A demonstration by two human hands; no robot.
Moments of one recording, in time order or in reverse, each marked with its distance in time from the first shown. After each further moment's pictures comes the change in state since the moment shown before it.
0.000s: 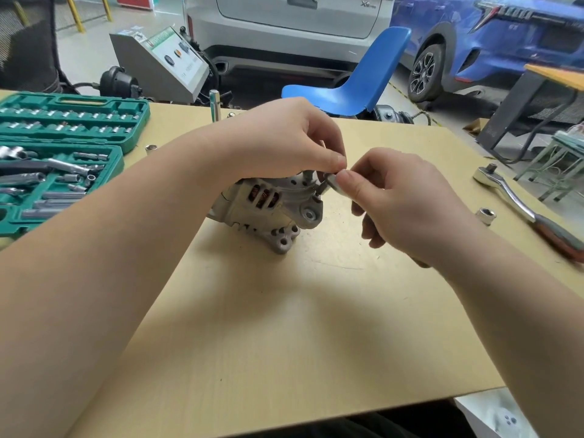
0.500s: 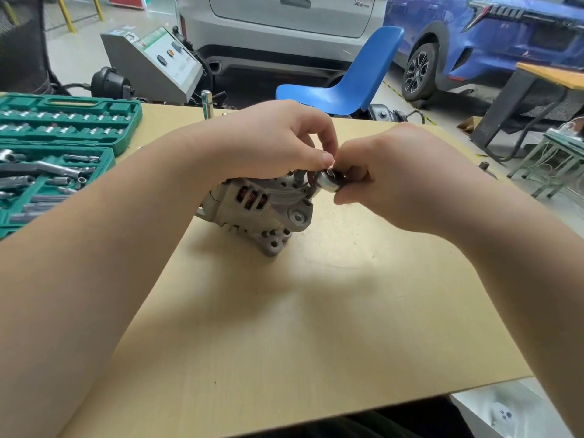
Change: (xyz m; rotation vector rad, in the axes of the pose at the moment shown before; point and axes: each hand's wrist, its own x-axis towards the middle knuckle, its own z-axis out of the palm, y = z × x) left_hand 0.002 -0.004 -0.003 0.005 -0.051 -0.020; right_hand 0.019 -0.020 -0.026 -0.621 -0.114 -0.309
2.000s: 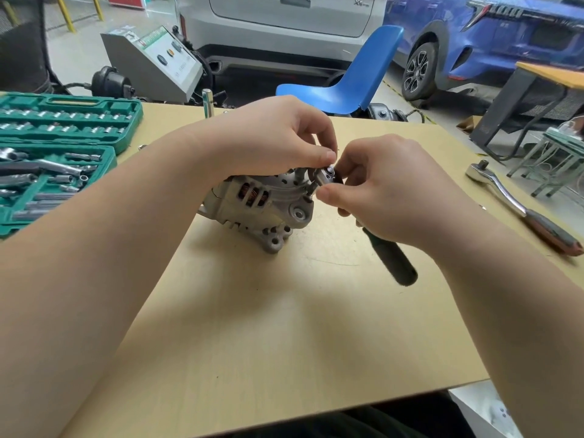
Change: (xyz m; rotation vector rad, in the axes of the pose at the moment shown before) left_hand -0.001 -0.001 0.001 0.000 0.020 0.049; right_hand -0.008 -0.016 0.018 0.406 0.082 0.245
